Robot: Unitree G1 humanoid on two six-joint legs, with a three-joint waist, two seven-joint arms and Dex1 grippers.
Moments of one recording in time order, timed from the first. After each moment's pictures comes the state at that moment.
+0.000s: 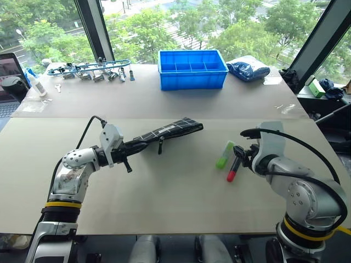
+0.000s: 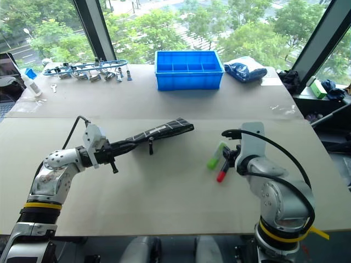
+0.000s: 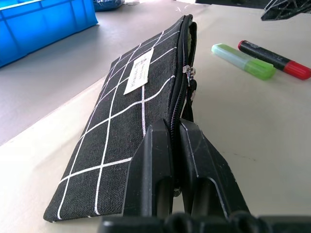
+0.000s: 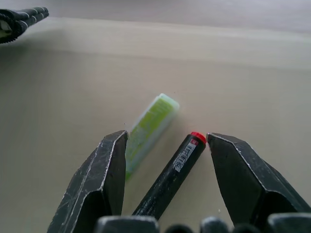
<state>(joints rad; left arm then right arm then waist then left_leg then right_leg) -0.38 0.58 0.04 0.15 -0.36 0.15 -1.04 -0.41 -0.22 -0.24 -0.75 0.24 1.61 -0.01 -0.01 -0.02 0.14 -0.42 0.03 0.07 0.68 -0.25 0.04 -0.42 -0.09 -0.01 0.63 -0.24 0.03</state>
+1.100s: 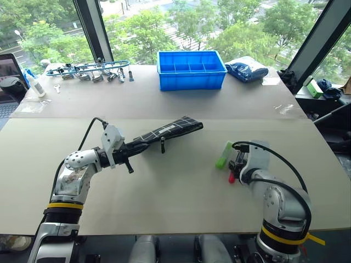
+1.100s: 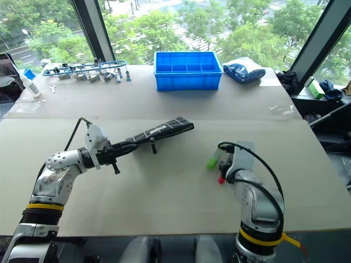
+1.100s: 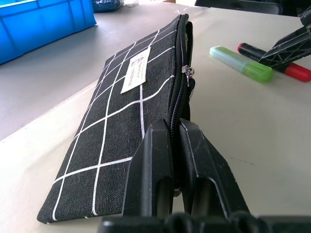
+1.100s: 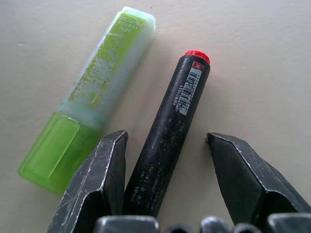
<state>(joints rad) -0.37 0.56 0.04 0.15 -0.36 0.15 -1.03 -0.29 -0.06 -0.20 -0.56 0.07 1.42 -0.05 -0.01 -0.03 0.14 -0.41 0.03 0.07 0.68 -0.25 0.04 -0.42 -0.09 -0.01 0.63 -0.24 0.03</state>
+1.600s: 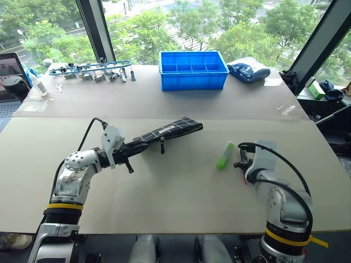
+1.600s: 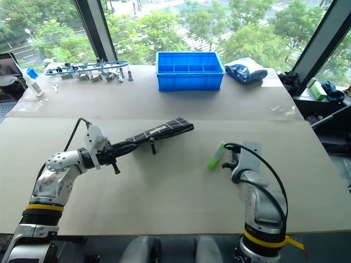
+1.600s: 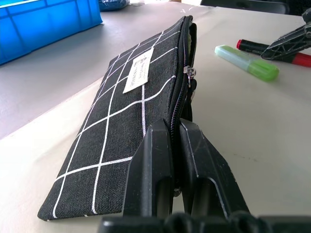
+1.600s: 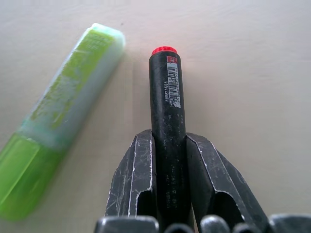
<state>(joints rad) -0.36 0.56 0.04 0.14 -0.36 0.15 -1.01 -0.33 -0.17 -0.26 -0.48 0.09 1.24 0.05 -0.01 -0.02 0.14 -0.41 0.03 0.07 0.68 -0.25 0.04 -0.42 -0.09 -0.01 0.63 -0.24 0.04</state>
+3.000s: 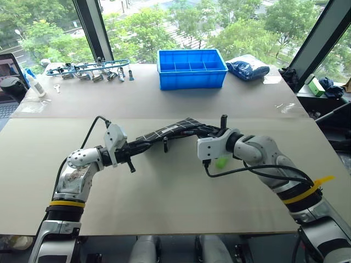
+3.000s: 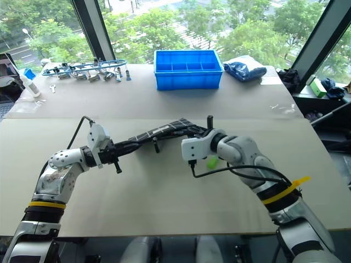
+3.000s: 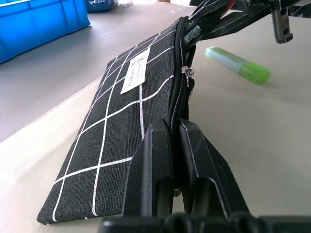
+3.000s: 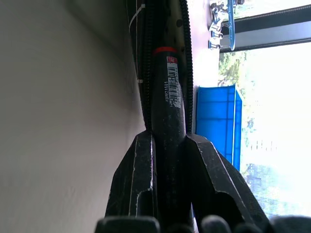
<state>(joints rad) -0.39 0.56 0.03 0.16 -0.36 0.15 -1.04 -0.64 -0.63 0.43 -0.02 -0.61 -0.11 0.58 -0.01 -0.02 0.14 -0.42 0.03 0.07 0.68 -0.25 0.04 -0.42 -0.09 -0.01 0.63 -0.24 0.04</state>
